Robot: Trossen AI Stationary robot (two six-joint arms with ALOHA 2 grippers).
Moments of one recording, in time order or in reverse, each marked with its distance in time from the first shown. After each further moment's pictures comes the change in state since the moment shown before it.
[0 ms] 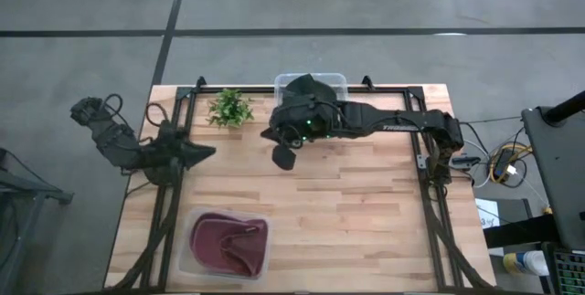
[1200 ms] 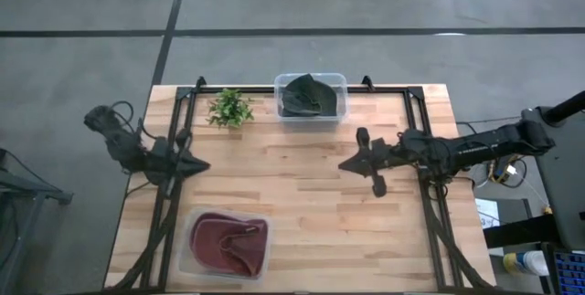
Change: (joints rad) left arm -0.001 -0.248 -0.379 0.325 0.254 0.664; right arm 0.082 -0.922 -1.436 0.967 -0.183 -0.035
